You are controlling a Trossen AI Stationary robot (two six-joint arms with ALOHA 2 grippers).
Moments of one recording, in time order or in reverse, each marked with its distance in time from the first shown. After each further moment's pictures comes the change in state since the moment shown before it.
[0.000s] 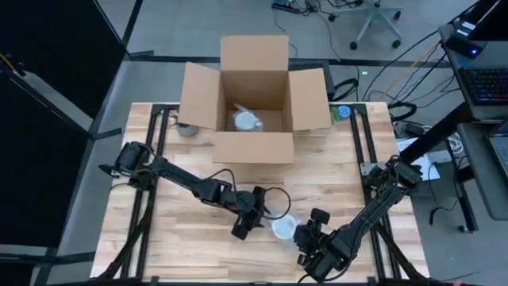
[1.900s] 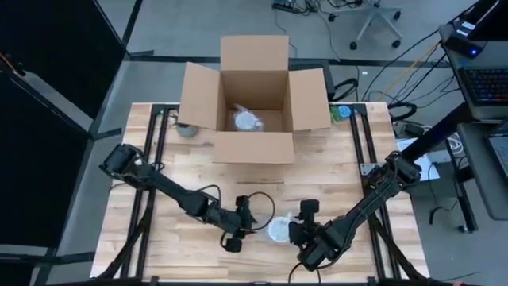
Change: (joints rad) left arm -0.151 -0.075 -0.062 -0.040 -0.262 -0.403; right arm -0.076 -0.035 0.000 -0.019 0.002 -0.392
